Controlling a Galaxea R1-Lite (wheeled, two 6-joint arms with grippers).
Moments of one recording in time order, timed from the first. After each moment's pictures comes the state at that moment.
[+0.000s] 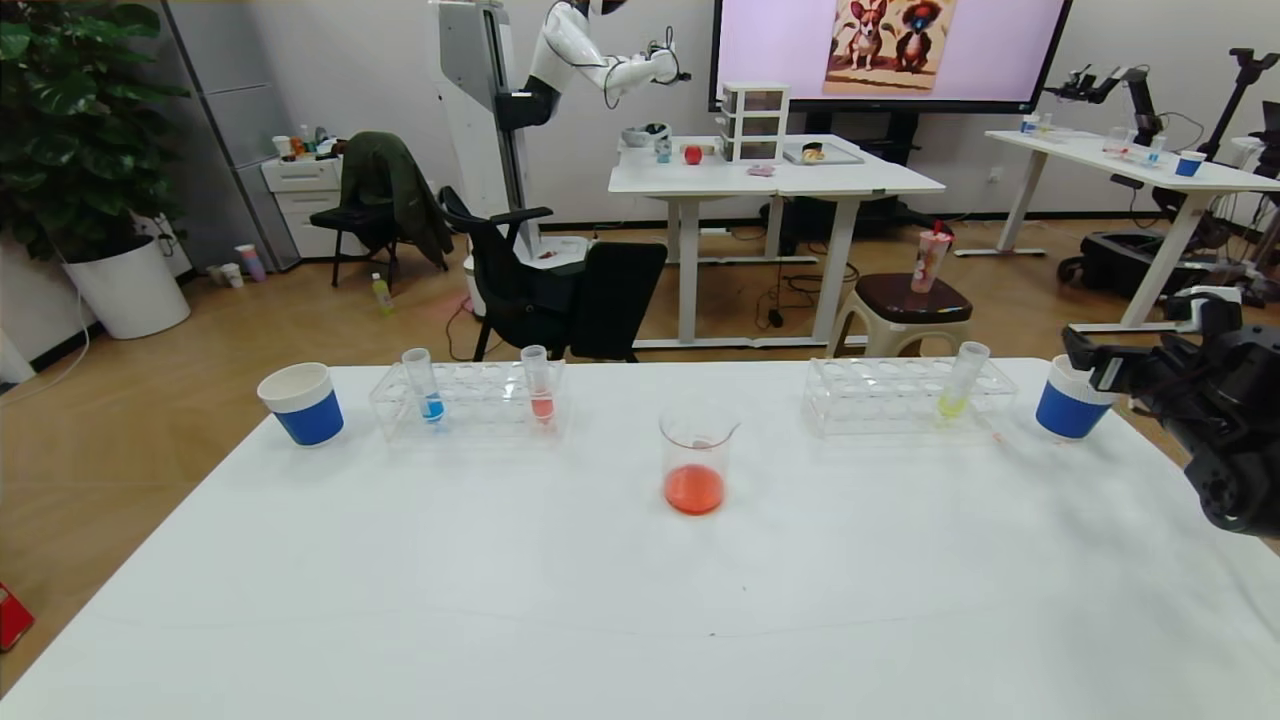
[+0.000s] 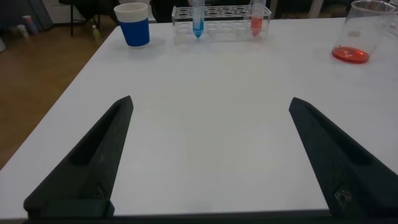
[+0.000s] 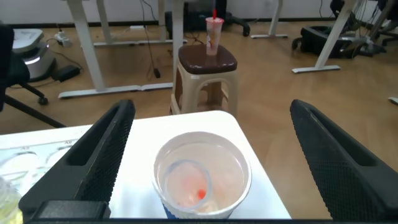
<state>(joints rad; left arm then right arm) 0.00 0.00 0.00 0.00 -0.01 0.02 -0.35 2.25 -1.03 -1.27 0.09 -0.01</state>
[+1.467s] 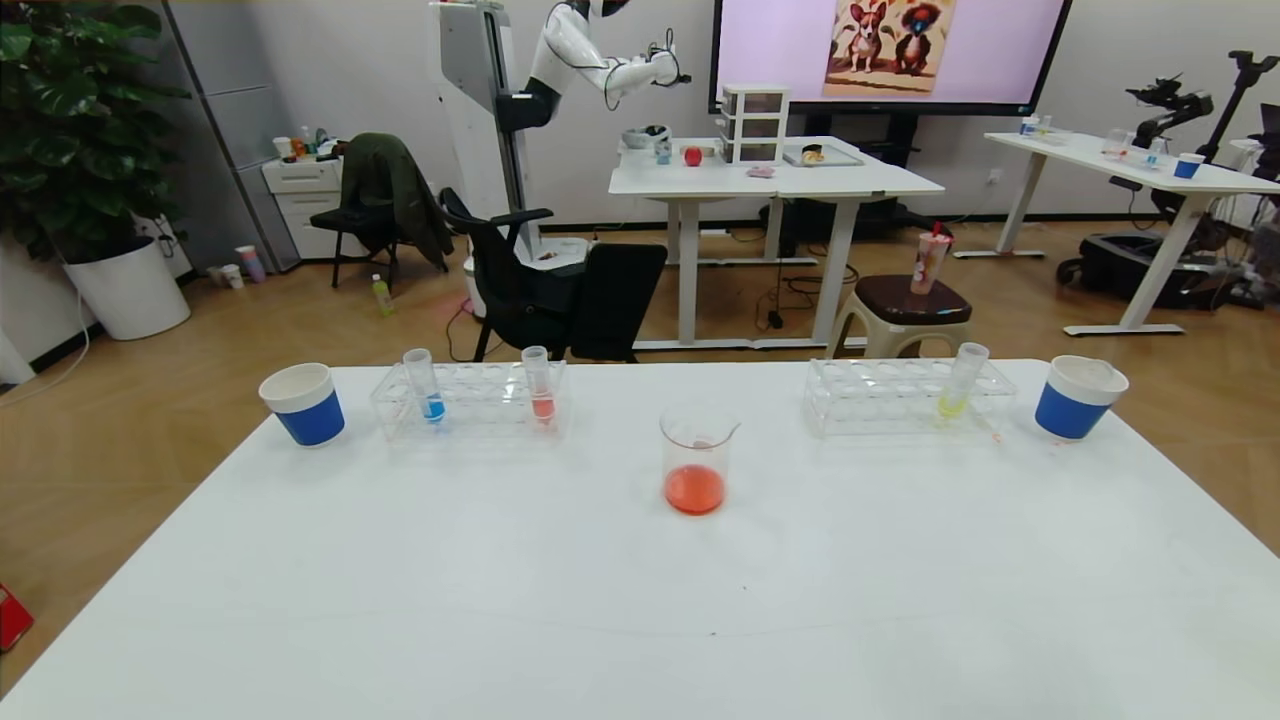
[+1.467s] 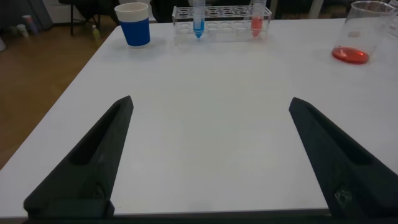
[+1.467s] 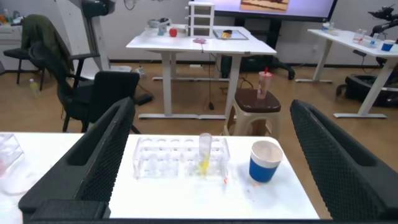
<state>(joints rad) 0.00 0.00 0.00 0.00 -0.01 0.02 0.04 1.00 -0.62 -0.56 -0.08 -0.02</state>
